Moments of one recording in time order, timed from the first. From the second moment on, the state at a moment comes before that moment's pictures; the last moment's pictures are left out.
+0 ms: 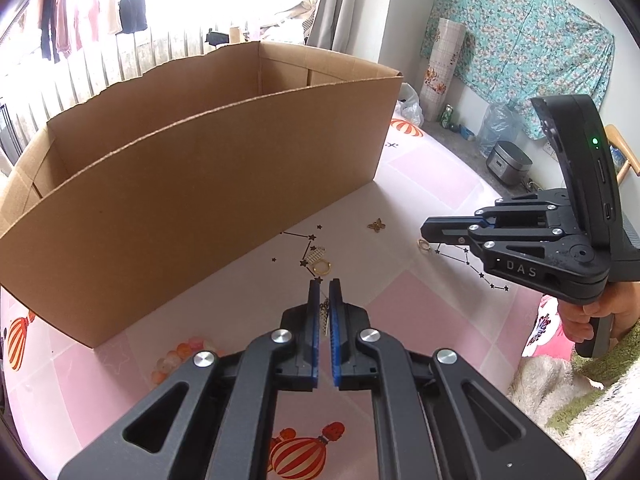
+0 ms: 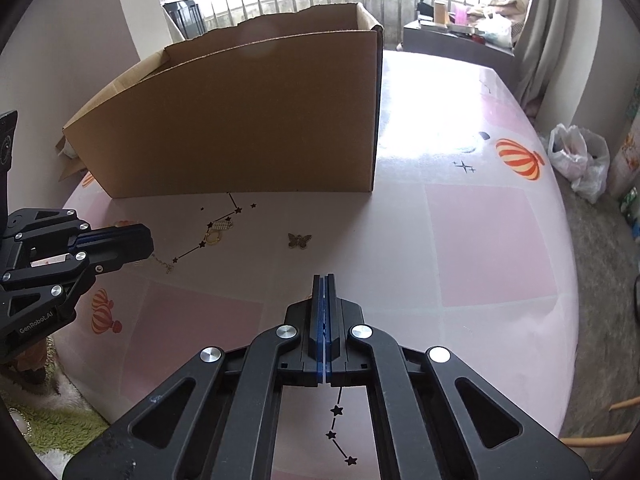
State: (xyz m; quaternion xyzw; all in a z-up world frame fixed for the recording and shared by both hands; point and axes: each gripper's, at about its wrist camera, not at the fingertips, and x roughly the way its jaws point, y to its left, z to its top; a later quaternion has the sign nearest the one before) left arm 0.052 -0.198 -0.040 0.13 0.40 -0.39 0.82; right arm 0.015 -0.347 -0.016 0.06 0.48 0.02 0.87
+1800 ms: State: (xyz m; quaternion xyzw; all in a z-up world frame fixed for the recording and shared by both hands) left arm 0.063 -0.165 0.039 0.06 0.33 -0.42 0.84; right arm 0.012 -0.326 0.072 0.06 0.38 0.03 0.92
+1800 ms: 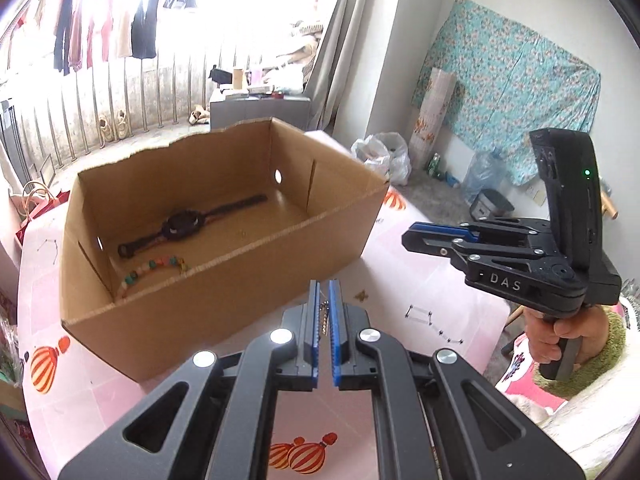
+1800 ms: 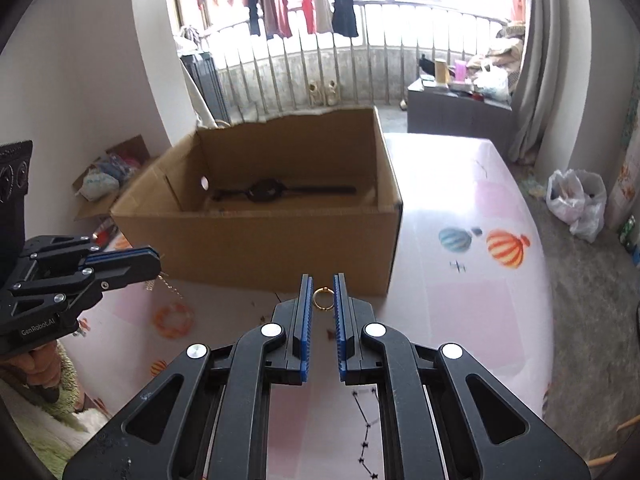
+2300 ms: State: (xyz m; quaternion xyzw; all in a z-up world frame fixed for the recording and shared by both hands) left arm 0.242 -0.191 0.030 -0.02 0.52 -0.38 0.76; right arm 0.200 -0.312 0.063 0.06 0.53 0.20 0.82
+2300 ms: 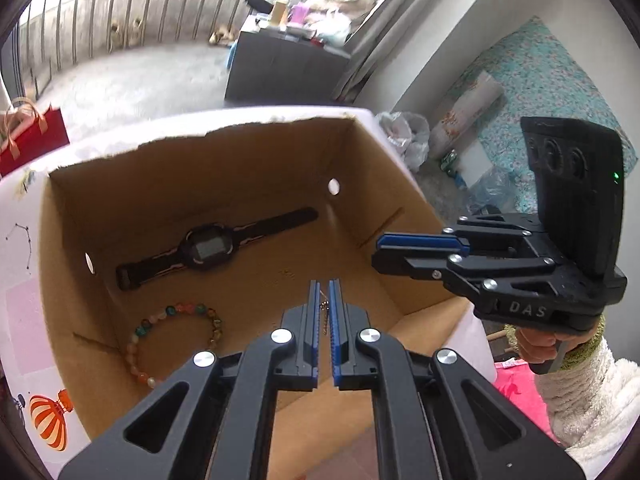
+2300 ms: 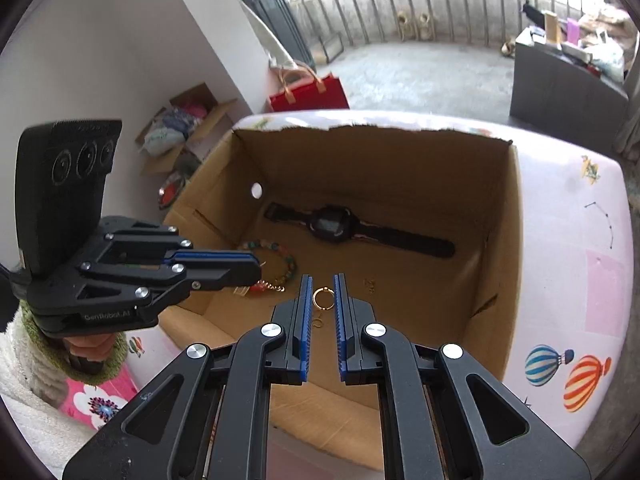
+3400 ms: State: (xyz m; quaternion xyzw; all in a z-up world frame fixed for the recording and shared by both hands) left arm 0.306 -0.200 -0.004 0.00 0.62 -0.25 0.74; right arm 0.218 -0.309 0.035 0.00 0.61 0.17 0.78
